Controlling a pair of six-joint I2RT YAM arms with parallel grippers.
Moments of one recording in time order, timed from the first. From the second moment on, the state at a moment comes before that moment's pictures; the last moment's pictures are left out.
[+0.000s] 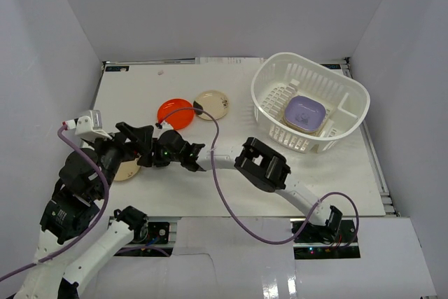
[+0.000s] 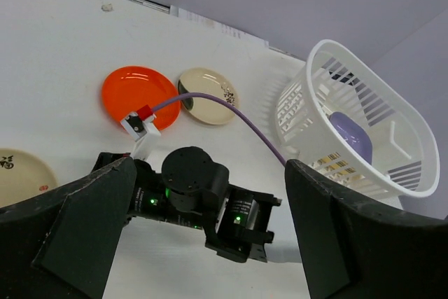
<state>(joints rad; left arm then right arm) -0.53 0.46 1.04 -0.68 -0.37 -0.51 1.16 2.44 1.75 0.28 -0.12 0.90</state>
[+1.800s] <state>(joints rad) -0.26 1.20 0.60 -0.03 -0.23 -0.96 -0.16 1.18 0.70 -0.06 -0.17 0.55</state>
